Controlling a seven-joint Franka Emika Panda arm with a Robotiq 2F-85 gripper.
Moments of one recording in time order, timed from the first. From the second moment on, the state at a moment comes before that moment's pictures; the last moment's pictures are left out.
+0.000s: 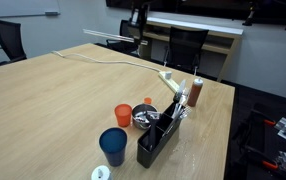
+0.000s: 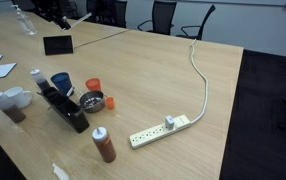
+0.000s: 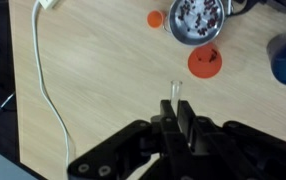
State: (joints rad) arm 0.49 0.31 0.09 -1.57 -0.45 1.96 0.25
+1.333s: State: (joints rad) arm 0.40 0.04 0.24 -1.94 -0.27 1.38 0.23
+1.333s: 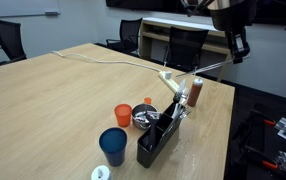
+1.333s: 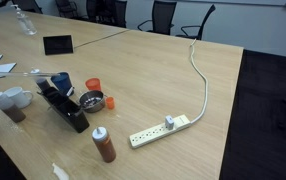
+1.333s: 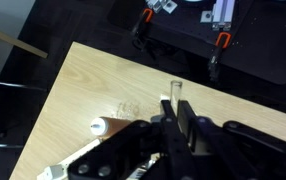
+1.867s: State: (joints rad) arm 0.38 0.08 0.25 -1.97 -0.23 1.35 0.10
